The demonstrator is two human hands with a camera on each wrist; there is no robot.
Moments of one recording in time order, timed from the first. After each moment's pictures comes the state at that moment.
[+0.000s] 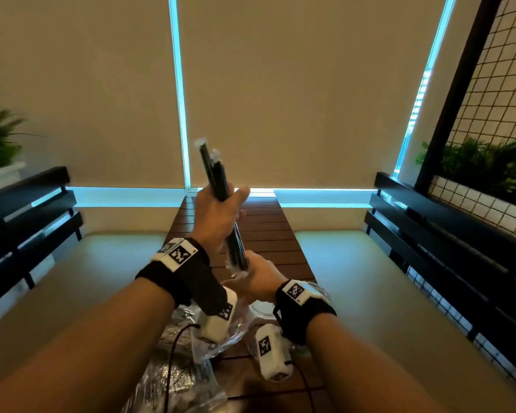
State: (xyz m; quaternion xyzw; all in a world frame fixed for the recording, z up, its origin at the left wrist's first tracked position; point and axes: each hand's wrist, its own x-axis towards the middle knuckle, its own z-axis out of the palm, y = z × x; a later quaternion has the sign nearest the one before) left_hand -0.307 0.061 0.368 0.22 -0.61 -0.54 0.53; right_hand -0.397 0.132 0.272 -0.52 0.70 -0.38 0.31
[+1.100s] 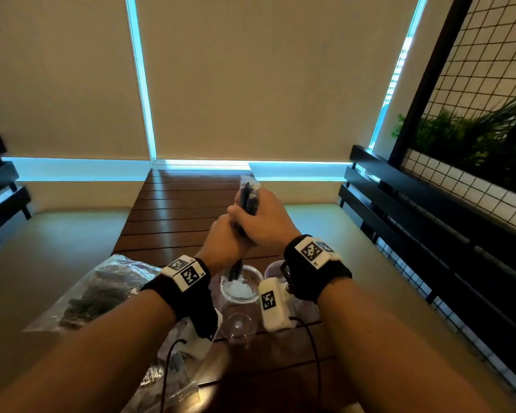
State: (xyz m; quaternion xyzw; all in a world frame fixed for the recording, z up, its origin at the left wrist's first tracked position) left_hand -0.363 0.057 0.266 0.15 -0.82 -0.45 0.33; right_hand -0.448 0.137 0.319 -0.53 0.71 -0.45 0.05
